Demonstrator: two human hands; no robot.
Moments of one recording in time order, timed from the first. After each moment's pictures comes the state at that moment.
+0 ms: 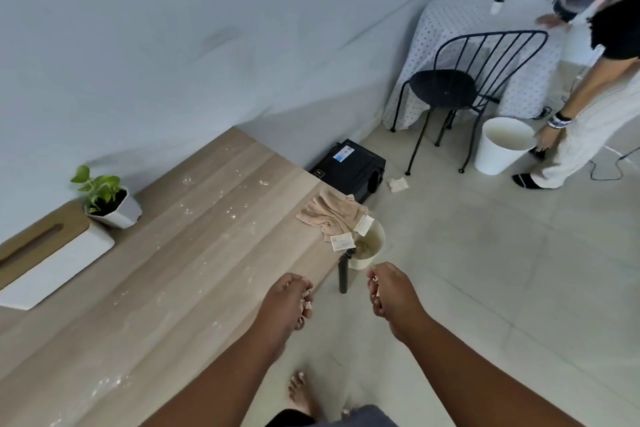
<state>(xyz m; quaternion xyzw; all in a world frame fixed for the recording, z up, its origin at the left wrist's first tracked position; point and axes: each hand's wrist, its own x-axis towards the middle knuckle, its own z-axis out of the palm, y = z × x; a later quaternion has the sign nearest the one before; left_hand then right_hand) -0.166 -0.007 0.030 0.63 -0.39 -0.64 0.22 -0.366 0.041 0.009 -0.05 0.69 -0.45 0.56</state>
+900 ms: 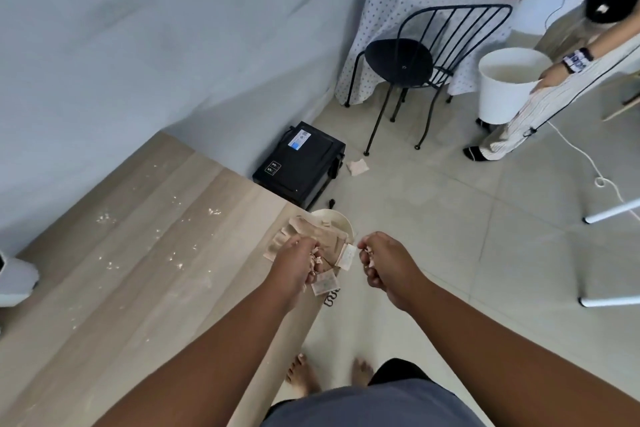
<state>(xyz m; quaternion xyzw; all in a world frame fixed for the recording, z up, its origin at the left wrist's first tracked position) -0.279 -0.185 -0.013 0.56 -0.36 -0.73 0.16 -0.434 -0.092 0.024 -0.05 0.72 -0.45 0.53</state>
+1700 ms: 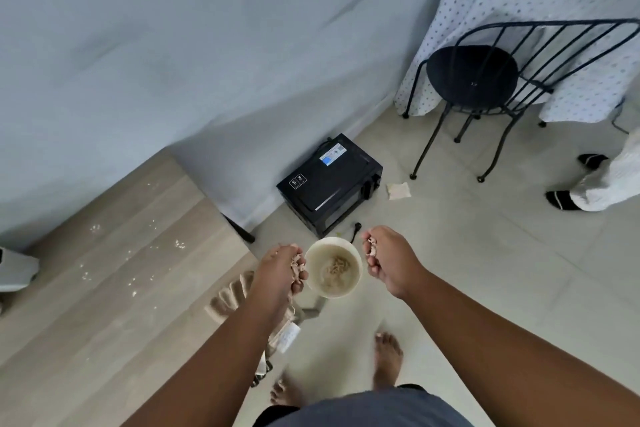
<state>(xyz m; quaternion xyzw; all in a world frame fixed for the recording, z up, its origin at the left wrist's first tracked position) -0.442 -0.246 -0.003 0.68 -0.26 -0.62 0.29 -0.654 -0.232 -0.027 -0.08 0.65 -0.40 0.64</state>
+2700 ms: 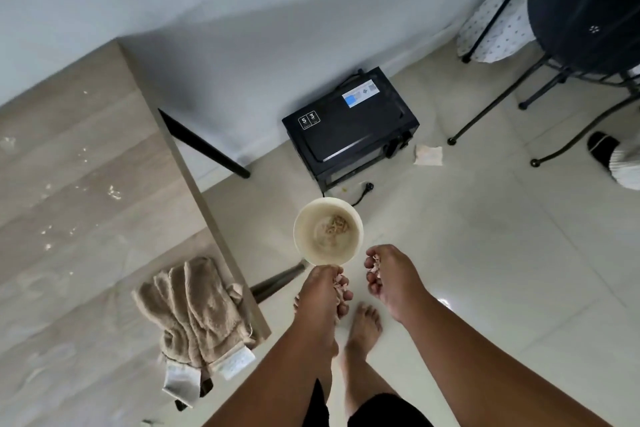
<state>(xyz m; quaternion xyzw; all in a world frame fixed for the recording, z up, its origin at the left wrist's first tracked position) -0.539 -0.228 -0.168 0.73 -0.04 -0.64 0.25 -0.672 -0.264 -0.185 0.00 0.70 -0.26 0.67</state>
